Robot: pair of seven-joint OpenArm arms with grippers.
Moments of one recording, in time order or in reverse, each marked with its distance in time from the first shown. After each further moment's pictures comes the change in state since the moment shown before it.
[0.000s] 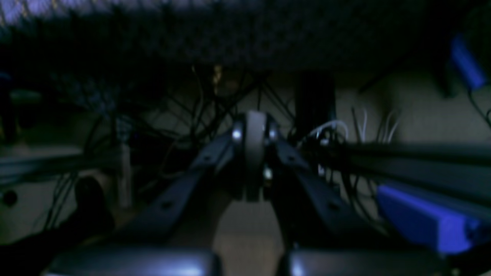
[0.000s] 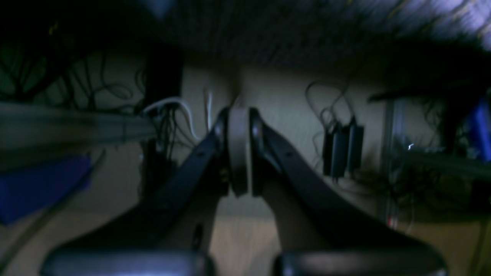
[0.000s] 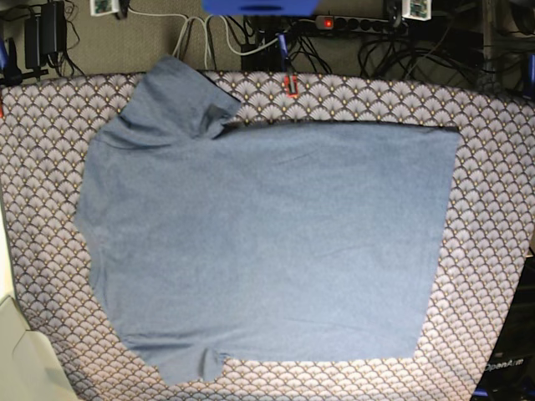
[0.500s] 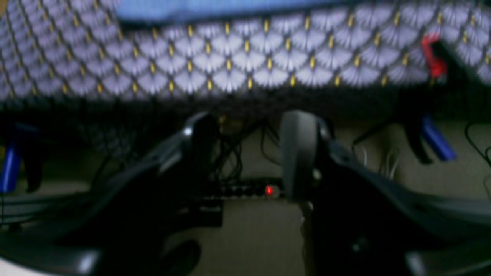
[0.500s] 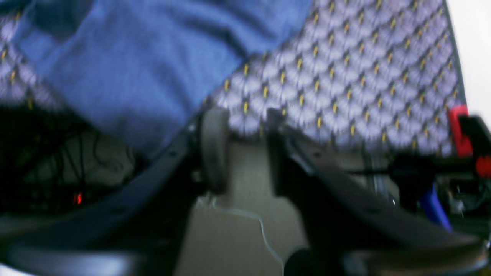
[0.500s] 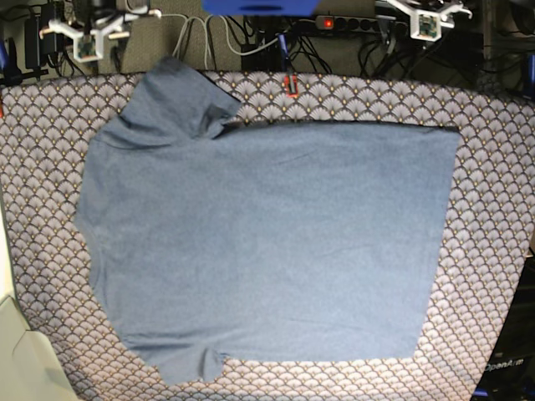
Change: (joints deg) left arm -2.9 -0.2 -0.4 4.7 0.0 0.2 -0.2; right arm 10.3 0.0 2.0 4.2 0.2 0.0 0.2
